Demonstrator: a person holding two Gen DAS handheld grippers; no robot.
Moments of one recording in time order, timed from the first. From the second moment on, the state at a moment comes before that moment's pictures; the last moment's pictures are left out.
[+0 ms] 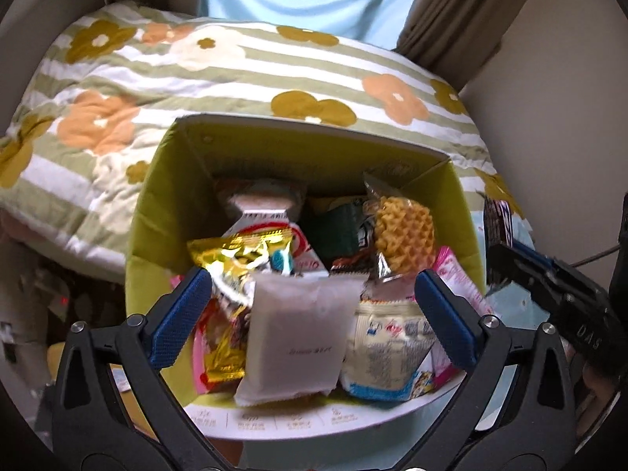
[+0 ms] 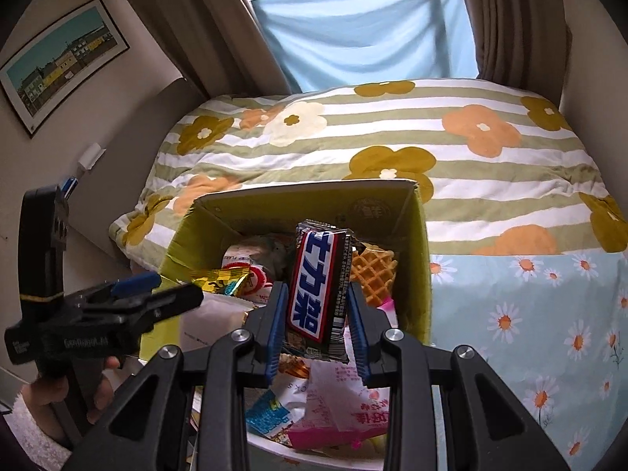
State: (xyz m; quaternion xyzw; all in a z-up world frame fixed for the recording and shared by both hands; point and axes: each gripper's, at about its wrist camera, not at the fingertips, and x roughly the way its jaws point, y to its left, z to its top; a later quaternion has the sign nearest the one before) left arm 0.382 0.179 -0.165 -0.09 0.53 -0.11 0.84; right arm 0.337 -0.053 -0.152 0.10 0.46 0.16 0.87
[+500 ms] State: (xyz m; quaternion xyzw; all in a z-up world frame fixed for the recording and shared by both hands) left arm 0.365 0.183 -0.157 -0.04 0.52 -0.07 0.85; right arm 0.361 -0.031 -0.152 0.05 0.48 0.16 0.86
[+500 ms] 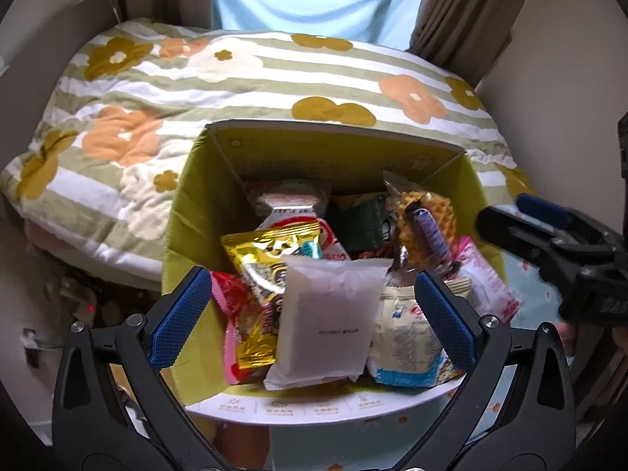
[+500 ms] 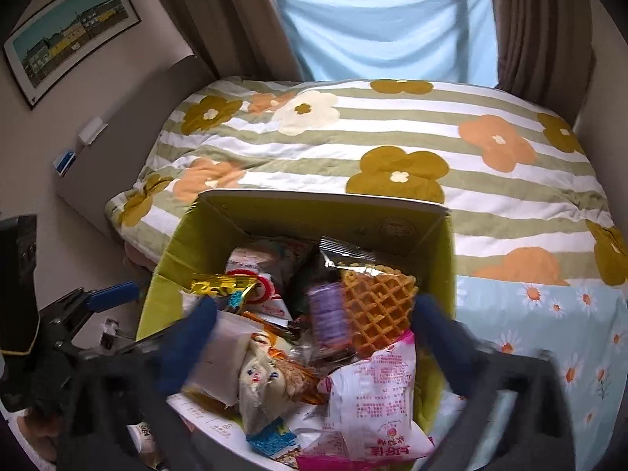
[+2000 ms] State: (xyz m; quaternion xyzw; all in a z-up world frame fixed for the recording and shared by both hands) left arm 0.083 0.036 0.004 -0.01 0.27 -0.07 0.96; right arm 0.068 -0.193 -0.007 0.00 0.25 0.00 0.97
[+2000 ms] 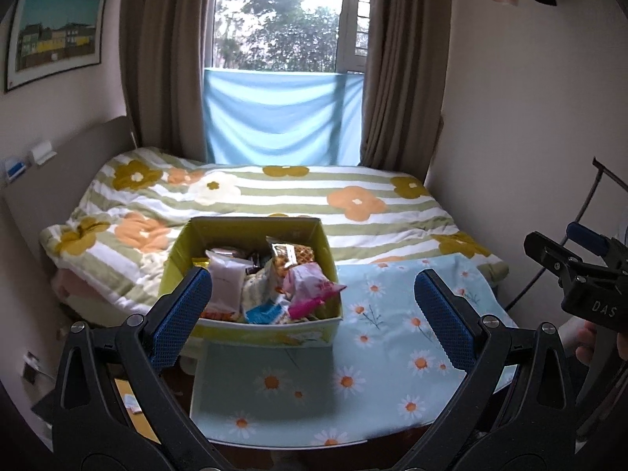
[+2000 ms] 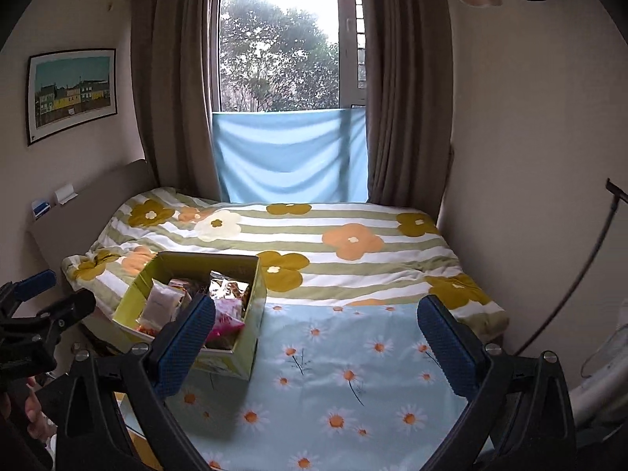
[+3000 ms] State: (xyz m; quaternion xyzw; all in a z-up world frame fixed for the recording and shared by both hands) left arm 0.058 0.020 0.016 0.00 0.25 -0.08 0.96; right arm 0.039 -0.207 -0.015 0.02 0.25 -0.02 0.97
